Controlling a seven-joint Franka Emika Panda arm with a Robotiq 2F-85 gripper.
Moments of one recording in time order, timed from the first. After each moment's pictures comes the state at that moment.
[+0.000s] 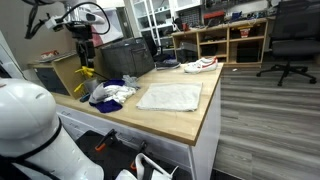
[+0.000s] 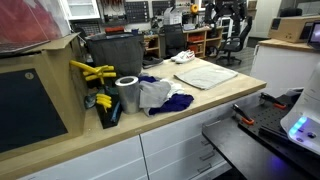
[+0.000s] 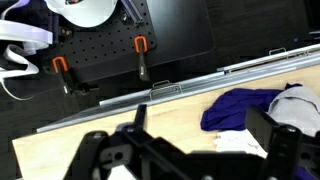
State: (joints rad) arm 0.07 -0.58 0.21 -2.50 0.27 1.69 0.42
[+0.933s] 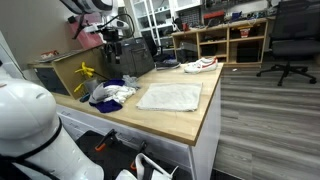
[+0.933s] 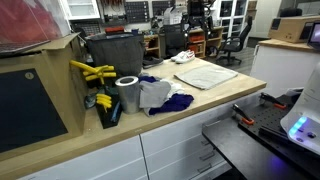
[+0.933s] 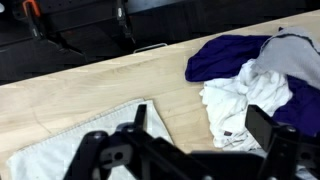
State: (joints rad) arm 0.07 -0.08 0.17 -2.15 0.18 1.81 0.43
